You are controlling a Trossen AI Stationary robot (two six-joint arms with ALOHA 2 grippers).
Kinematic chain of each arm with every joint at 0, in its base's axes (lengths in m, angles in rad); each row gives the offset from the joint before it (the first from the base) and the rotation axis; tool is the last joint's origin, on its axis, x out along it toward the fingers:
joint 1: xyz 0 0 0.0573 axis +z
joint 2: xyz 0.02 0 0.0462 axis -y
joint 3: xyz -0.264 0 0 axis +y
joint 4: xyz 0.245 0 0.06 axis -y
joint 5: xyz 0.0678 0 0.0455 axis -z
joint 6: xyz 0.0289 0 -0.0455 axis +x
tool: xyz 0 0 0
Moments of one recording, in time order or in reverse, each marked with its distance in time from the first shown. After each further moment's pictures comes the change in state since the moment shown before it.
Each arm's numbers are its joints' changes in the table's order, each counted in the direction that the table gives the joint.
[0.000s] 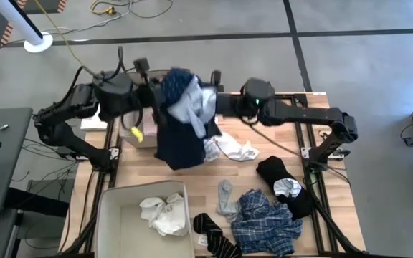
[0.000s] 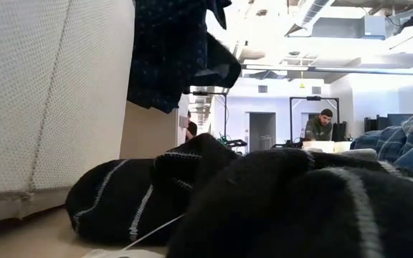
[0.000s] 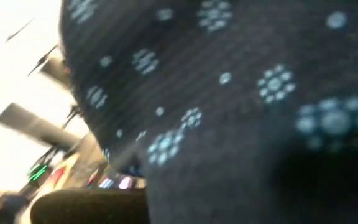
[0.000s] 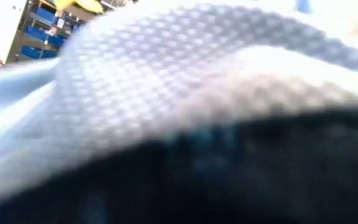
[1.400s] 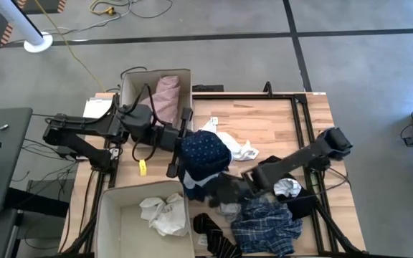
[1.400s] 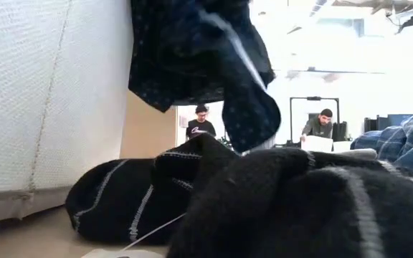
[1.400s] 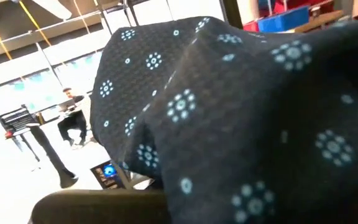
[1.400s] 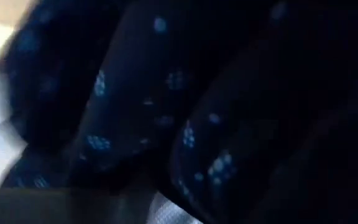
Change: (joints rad) left arm -0.175 -0.019 0.381 0.714 0.730 -0.298; right arm 0.519 -0.155 0.216 -0.501 0.822 0.436
